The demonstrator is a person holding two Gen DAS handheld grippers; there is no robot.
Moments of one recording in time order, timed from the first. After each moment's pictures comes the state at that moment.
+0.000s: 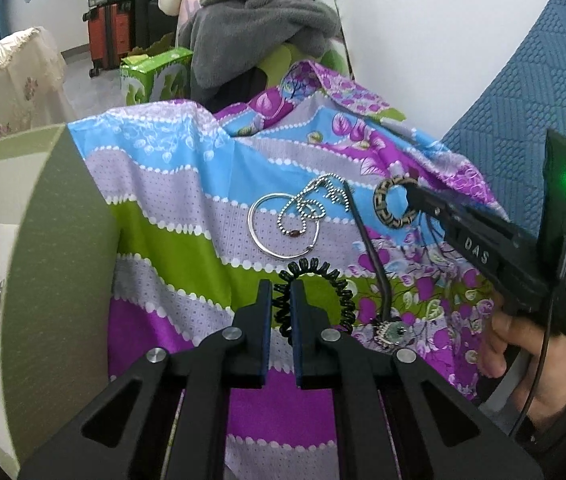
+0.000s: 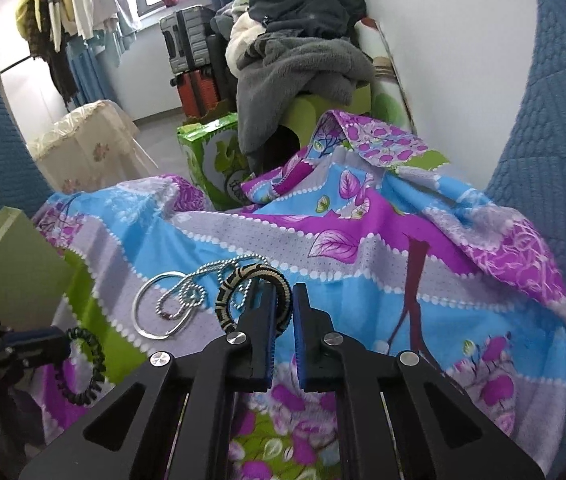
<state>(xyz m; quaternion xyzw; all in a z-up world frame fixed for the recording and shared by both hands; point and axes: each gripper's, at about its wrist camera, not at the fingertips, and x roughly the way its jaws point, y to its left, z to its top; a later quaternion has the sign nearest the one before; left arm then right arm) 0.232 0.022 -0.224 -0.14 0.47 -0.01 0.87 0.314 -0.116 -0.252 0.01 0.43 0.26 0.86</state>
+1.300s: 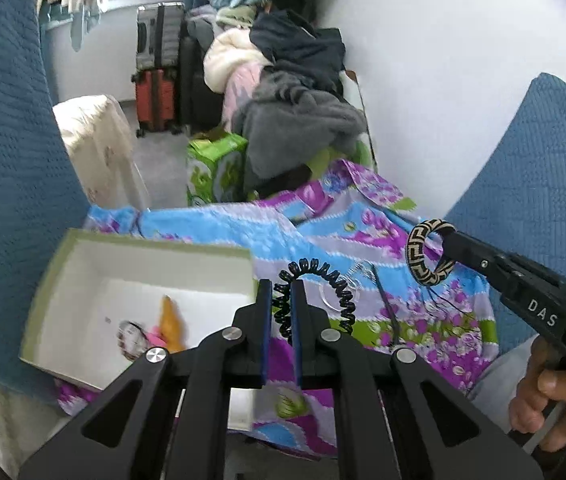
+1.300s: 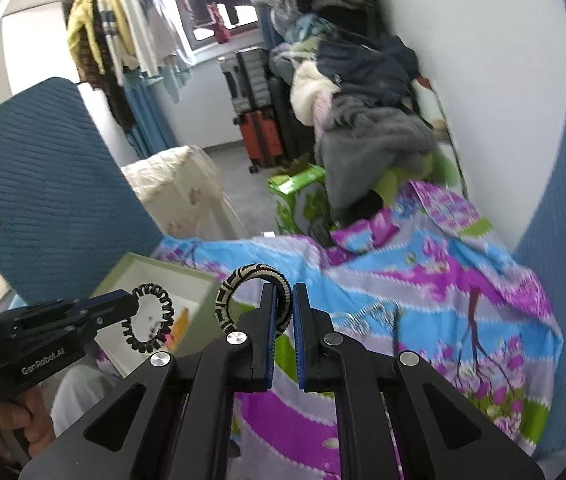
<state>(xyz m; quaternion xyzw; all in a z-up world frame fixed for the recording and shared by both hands) 0.150 0.107 -0.097 -0.12 0.37 0.05 0.92 0.227 -0.051 -0.087 0.05 0.38 0.34 0.86</state>
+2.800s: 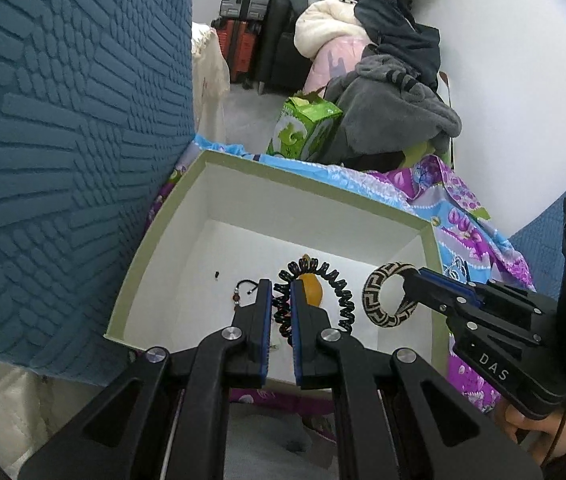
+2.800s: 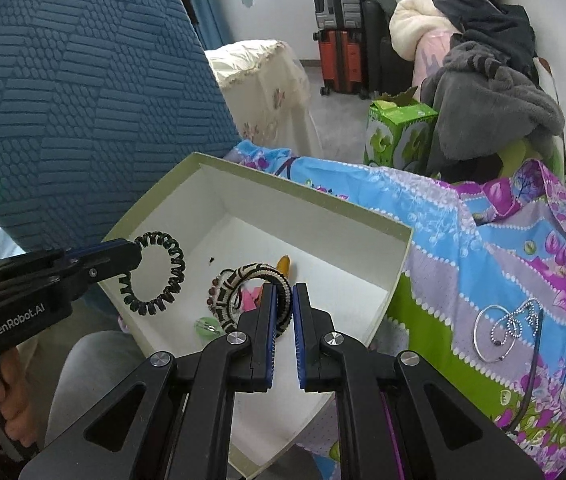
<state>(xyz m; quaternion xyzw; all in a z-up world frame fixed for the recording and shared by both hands) 0.111 0.239 -0.167 -0.21 0.42 0.13 0.87 0.198 0.136 -0.154 -0.06 0.46 0.43 0.77</state>
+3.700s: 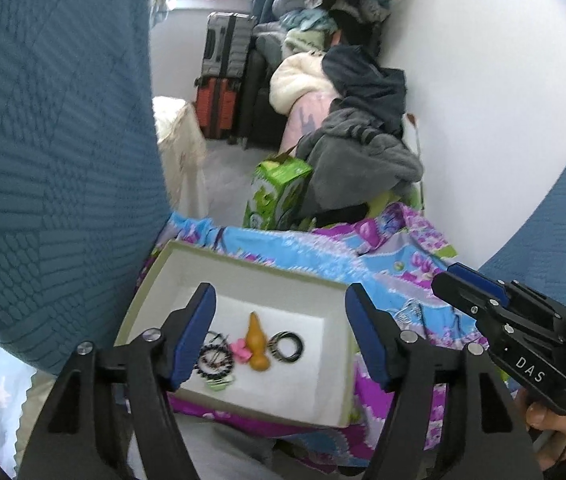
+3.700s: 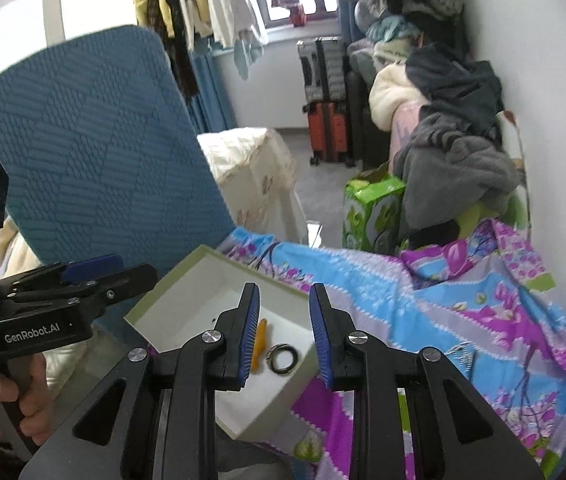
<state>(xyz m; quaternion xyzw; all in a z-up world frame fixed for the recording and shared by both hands) 0.106 0.187 -0.073 -0.18 0.33 0.13 0.92 0.205 0.052 -0.053 -0.01 0.36 0.42 0.83</state>
